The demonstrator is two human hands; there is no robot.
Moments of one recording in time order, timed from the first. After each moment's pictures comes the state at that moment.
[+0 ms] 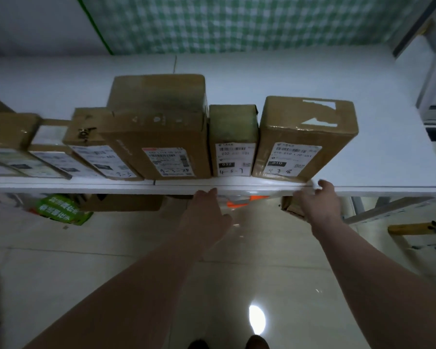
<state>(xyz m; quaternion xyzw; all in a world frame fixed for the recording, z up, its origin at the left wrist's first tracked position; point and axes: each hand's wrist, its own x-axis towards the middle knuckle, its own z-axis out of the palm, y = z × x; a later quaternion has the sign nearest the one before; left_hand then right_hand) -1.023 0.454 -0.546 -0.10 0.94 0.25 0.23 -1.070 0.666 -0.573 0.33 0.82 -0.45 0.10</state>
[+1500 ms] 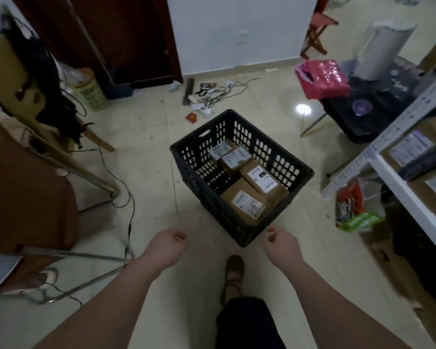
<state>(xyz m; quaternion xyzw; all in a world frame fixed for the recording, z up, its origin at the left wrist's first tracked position) -0.231 -0.055 -0.356 -0.72 0.53 0.45 -0.03 -0.483 -0.016 -0.401 -0.44 0.79 -0.13 0.41</state>
